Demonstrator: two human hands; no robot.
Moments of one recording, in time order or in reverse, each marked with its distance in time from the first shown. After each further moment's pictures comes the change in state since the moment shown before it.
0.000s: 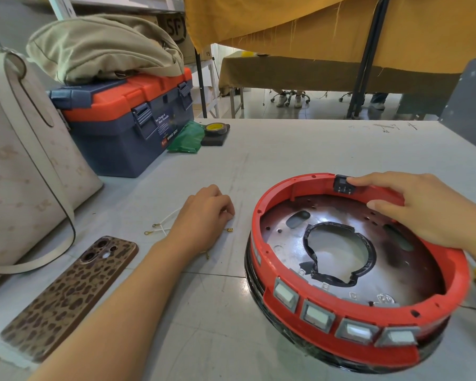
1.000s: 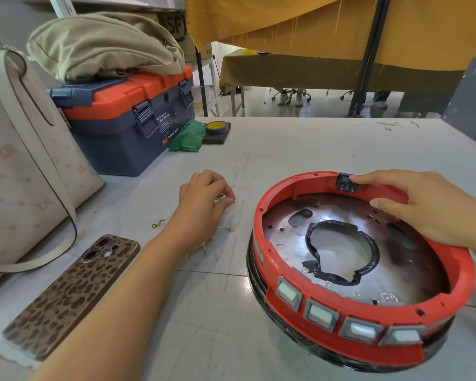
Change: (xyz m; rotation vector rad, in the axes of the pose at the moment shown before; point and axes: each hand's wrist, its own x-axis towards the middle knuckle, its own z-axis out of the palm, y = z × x) left_hand 0.001 -0.005 -0.007 -0.104 0.163 0.058; right_hand 0.002 0.004 0.002 -0.002 0.012 -0.010
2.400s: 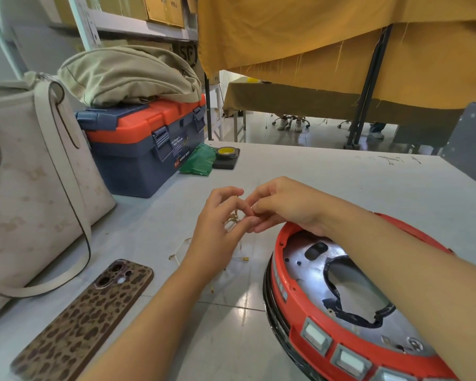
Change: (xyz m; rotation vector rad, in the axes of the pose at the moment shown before) left_hand -0.004 0.009 -0.008 -0.484 0.187 -0.004; right_hand 0.098 -0.150 0.054 0.777 -0.433 0.106
